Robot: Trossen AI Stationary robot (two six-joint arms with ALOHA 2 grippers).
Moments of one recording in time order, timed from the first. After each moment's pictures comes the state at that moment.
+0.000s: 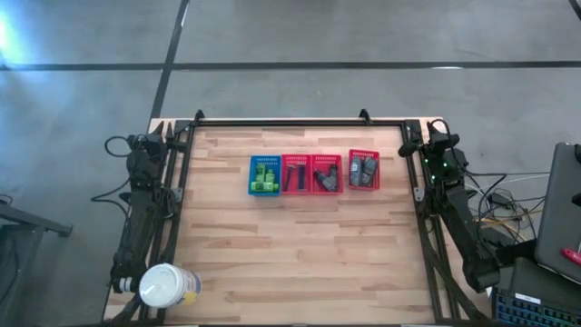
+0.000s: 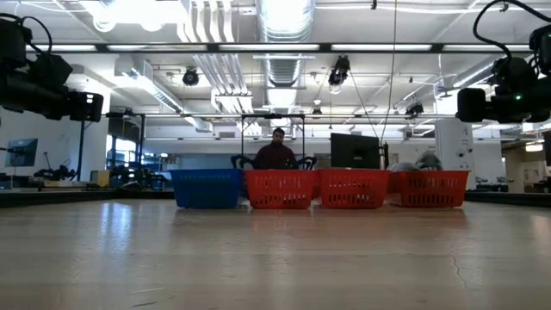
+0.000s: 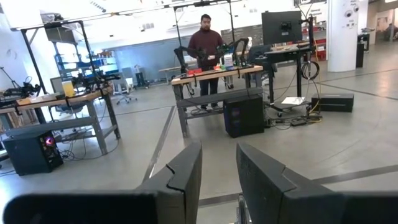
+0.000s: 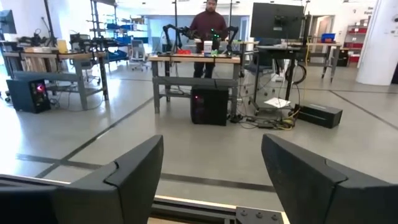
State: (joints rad) left arm 1.46 0.00 0.01 0.09 -0.05 0.18; right arm -1.29 0.02 0.01 0.06 0.08 0.00
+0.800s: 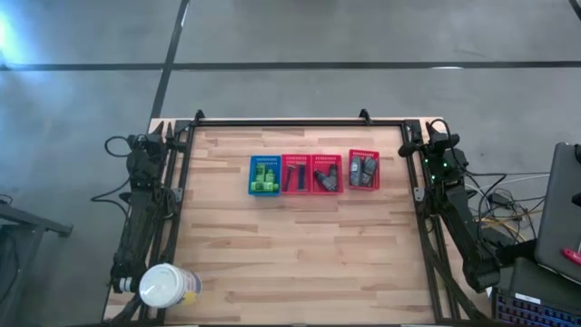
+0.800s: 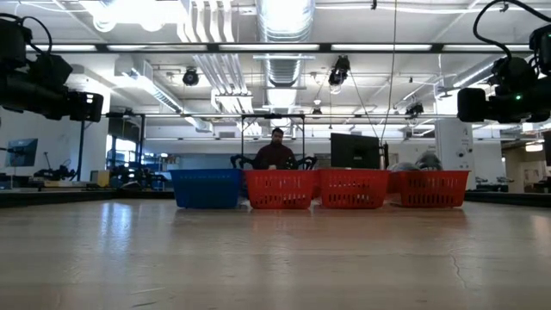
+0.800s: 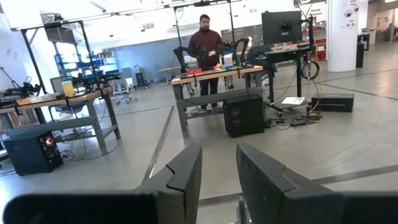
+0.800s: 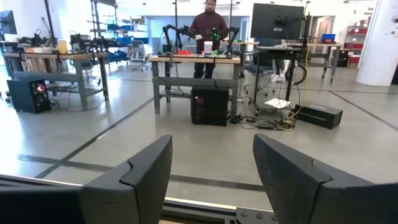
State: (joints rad) left arm 1.46 0.00 0.01 0.09 -0.05 0.18; right arm -1.29 0.02 0.01 0.06 0.08 0.00
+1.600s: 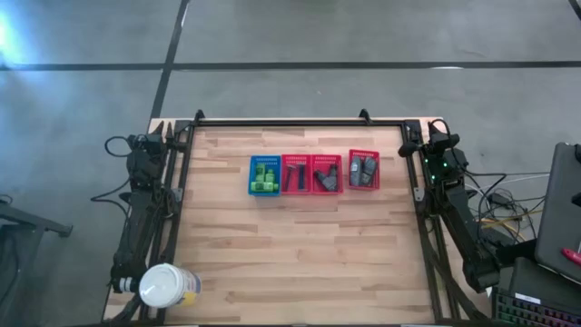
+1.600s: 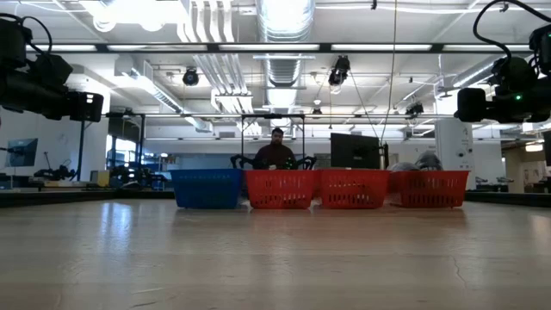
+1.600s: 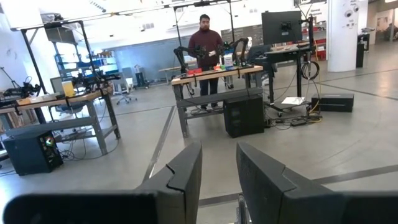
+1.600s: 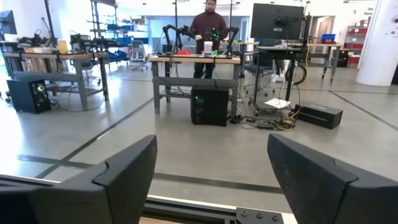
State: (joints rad) left arm 1.46 0.00 0.01 0.09 -0.05 0.18; right arm -1.29 0.02 0.01 0.06 0.08 0.00
